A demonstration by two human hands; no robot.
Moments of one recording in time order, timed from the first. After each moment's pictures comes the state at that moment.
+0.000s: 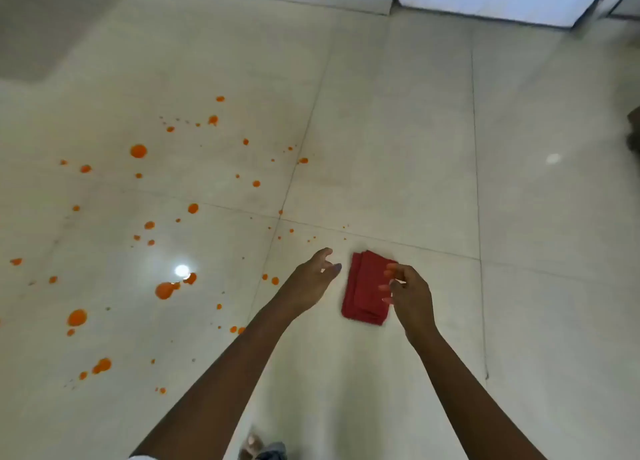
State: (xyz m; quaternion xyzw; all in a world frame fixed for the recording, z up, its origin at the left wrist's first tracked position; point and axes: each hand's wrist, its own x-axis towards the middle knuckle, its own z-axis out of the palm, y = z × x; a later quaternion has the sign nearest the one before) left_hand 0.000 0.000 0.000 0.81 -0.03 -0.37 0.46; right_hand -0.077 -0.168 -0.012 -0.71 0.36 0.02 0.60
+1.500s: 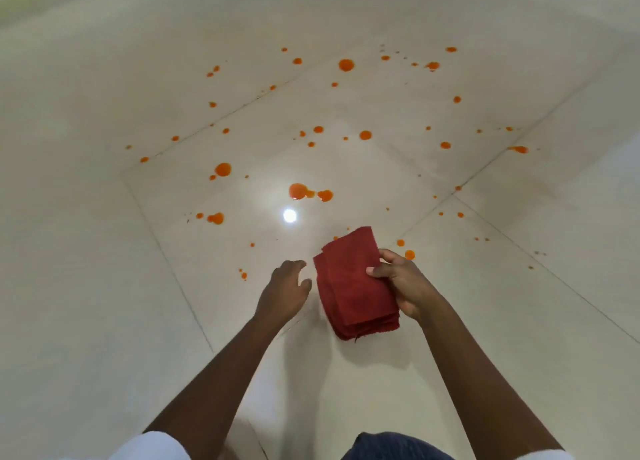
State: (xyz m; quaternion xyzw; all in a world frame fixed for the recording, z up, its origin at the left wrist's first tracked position) left_hand -0.112 0.208 -0.208 0.90 0.26 -0.12 0.32; right_hand -0.009 0.023 -0.194 -0.57 0.11 0.44 0.68
